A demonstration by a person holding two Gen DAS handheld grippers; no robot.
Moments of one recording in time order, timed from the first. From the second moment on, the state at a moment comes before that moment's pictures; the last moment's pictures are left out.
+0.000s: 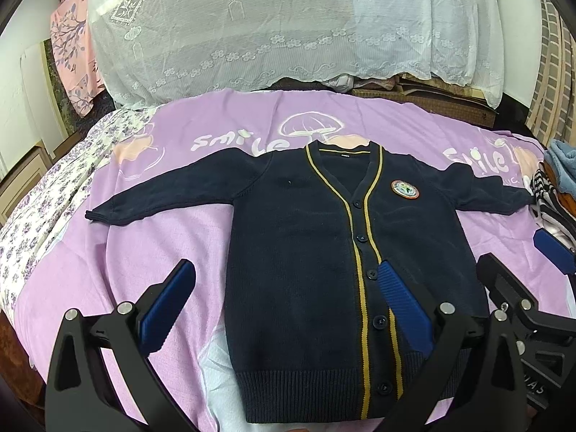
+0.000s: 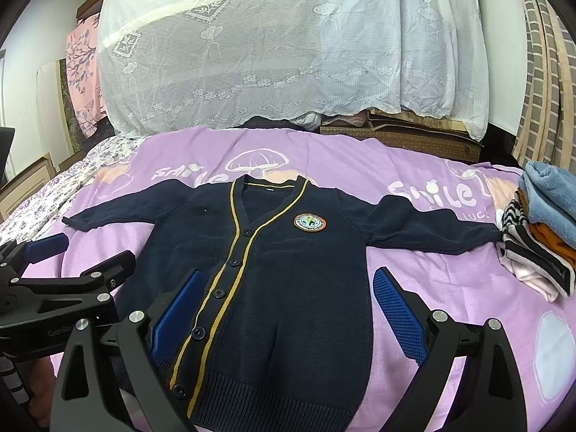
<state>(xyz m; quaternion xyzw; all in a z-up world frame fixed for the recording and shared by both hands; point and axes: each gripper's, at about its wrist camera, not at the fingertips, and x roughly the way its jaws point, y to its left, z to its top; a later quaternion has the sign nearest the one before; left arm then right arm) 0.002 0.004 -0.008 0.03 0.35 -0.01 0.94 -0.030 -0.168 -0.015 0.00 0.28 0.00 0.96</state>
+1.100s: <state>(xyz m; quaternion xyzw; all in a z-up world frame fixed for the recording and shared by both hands) 0.005 0.004 -0.008 0.03 0.35 0.00 0.94 -0.030 -0.164 -0.009 -0.01 0.28 0.00 0.96</state>
